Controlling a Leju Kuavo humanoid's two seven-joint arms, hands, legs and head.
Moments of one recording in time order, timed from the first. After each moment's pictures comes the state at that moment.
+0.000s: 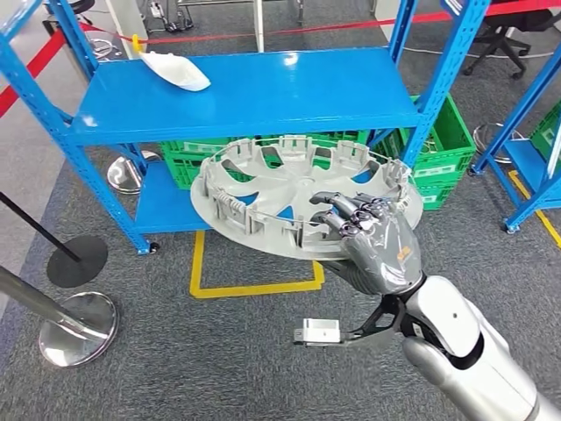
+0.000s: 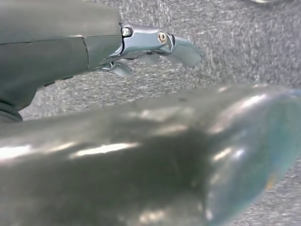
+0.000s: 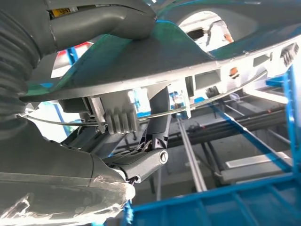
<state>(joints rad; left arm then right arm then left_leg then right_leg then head) 0.10 -0.34 1.11 -0.89 -1.21 -0.29 -0.53 -0.30 -0.37 0.61 -1.88 1.00 -0.32 -0.04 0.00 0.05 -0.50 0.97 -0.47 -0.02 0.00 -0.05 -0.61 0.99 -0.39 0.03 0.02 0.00</state>
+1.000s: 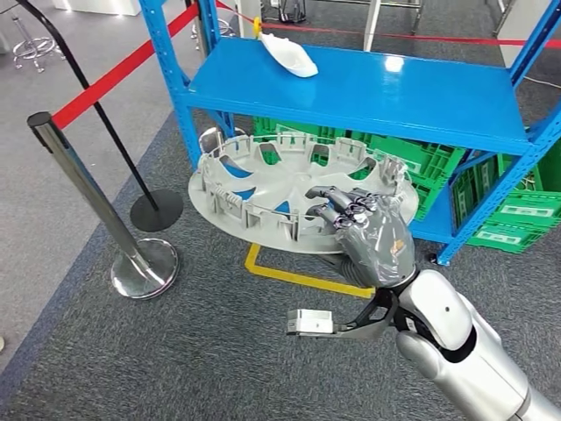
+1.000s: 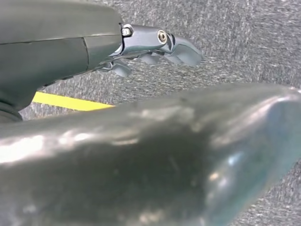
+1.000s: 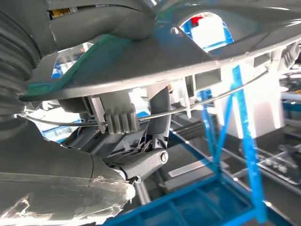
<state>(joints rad) 0.10 -0.34 1.15 -0.90 -1.24 -0.29 -0.53 -0.31 -0.35 0.61 -1.86 1.01 -0.32 -0.02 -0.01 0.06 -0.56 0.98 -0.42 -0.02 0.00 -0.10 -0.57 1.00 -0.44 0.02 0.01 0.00</state>
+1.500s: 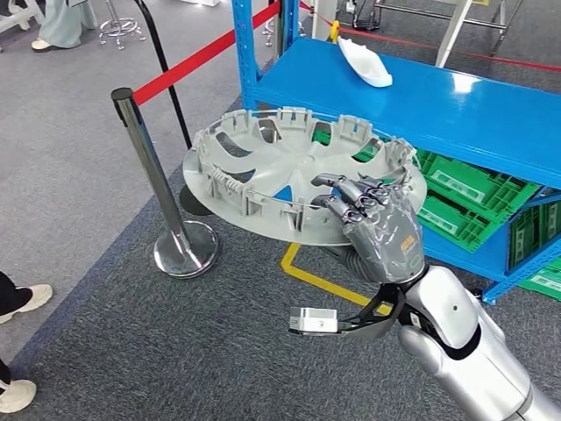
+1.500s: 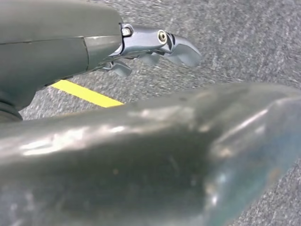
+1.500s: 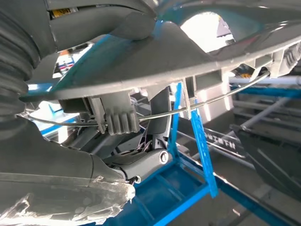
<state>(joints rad) 0.09 -0.34 1.17 -0.90 -1.26 -0.28 -0.54 -0.33 -0.35 0.58 -1.88 1.05 -0.36 -0.02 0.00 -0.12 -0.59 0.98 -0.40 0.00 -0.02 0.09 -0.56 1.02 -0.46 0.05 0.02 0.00</state>
